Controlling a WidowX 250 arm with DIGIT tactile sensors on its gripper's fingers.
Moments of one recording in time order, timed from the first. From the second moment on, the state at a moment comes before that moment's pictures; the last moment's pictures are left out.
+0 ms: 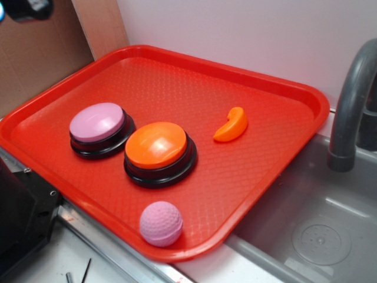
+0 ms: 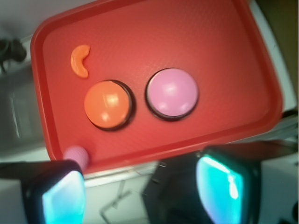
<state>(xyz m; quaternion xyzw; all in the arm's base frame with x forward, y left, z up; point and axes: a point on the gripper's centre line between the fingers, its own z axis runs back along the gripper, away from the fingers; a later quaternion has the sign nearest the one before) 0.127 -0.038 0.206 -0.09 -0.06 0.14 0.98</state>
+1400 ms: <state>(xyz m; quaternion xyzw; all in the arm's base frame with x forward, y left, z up) 0.131 -0.165 0.041 -0.09 0.06 -0.01 0.99</state>
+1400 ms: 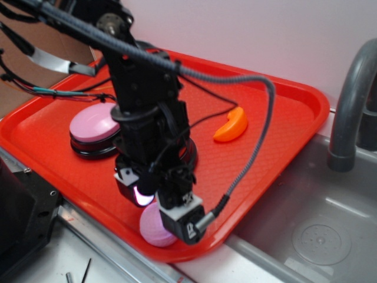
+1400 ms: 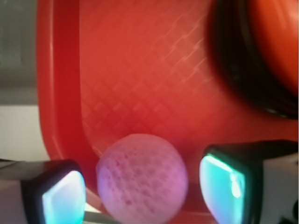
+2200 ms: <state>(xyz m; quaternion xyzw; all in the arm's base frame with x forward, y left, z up) 0.134 -0.156 0.040 -0.09 0.06 0.01 0.99</state>
